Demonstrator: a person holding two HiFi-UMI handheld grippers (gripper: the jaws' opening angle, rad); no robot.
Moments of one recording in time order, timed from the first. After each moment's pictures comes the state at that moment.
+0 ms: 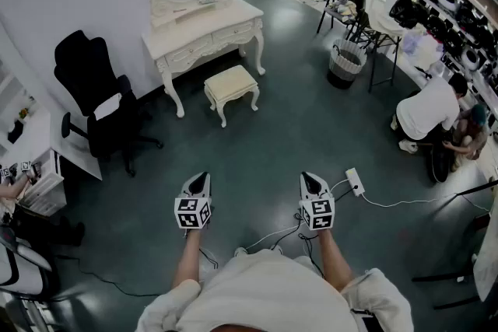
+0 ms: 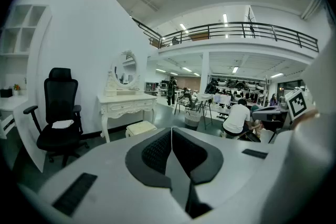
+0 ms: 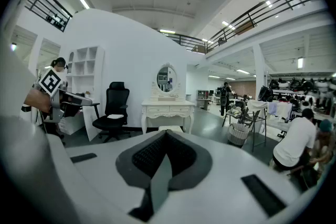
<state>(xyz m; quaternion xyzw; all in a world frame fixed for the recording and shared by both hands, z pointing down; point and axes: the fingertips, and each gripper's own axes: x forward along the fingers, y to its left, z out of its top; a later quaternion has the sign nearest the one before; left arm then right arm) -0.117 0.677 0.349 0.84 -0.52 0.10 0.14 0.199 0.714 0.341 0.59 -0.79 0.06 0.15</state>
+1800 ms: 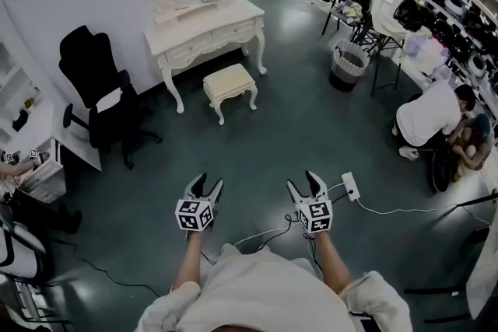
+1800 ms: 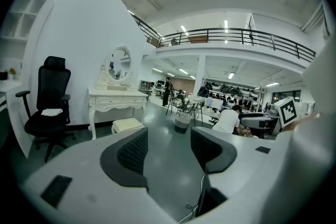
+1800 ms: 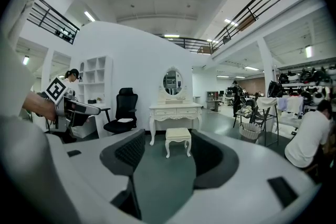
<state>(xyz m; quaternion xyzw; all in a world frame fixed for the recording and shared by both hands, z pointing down) -0.017 0.711 0.359 0.85 -0.50 0.07 0.17 0.257 0.728 0.347 0.54 -0.83 0.07 0.12</state>
